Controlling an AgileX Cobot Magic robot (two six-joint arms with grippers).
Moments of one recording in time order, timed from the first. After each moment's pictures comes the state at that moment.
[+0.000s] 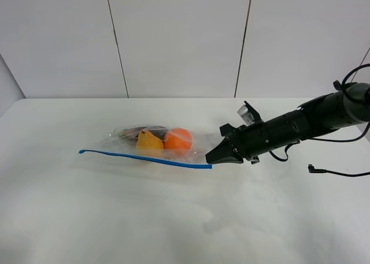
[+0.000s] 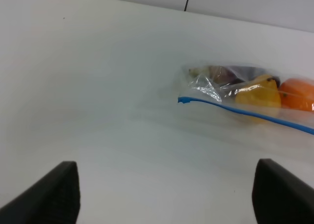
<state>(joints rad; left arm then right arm) 0.01 0.16 -0.66 -0.02 1.01 -0.13 0.14 1.97 -0.99 1.31 0.94 -1.09</state>
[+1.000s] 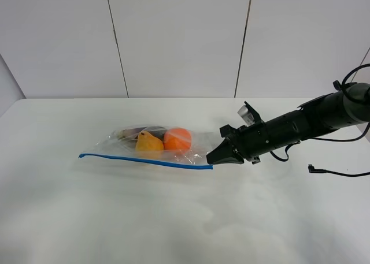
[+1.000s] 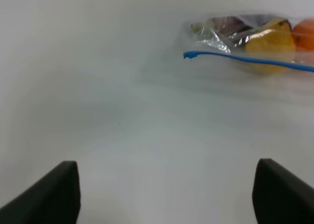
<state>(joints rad) 0.01 0.00 -0.49 -0.04 1.06 -0.03 0.14 1.97 -0.99 1.30 0.93 -1.09</state>
